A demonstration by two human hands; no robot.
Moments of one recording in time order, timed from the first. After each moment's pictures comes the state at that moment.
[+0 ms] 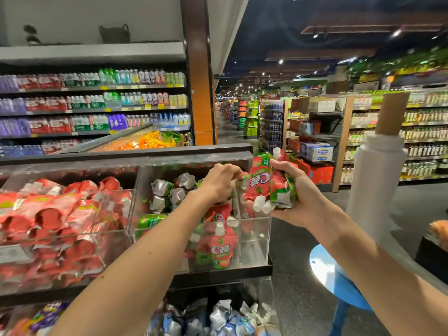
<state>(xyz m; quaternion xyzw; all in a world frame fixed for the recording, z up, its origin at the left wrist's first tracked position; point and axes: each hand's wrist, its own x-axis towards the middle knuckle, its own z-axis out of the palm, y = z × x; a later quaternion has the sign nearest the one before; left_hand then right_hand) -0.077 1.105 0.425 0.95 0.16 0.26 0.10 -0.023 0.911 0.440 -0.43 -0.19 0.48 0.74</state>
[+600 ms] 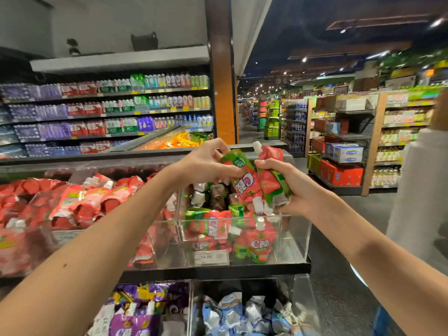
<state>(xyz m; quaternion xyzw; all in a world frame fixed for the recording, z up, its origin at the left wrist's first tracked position) -0.221 1.121 0.495 0.90 0.18 0.21 0.34 -0.082 0.967 0.455 -0.48 -0.30 0.51 0.65</state>
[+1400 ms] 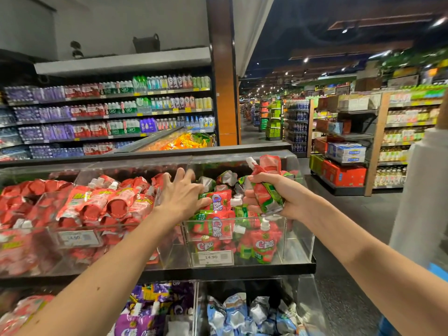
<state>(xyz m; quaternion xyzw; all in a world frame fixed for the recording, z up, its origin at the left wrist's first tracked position) -0.238 1.174 0.417 0.91 0.35 0.13 -0.19 -0.075 0.992 0.432 -0.50 -0.30 0.49 0.65</state>
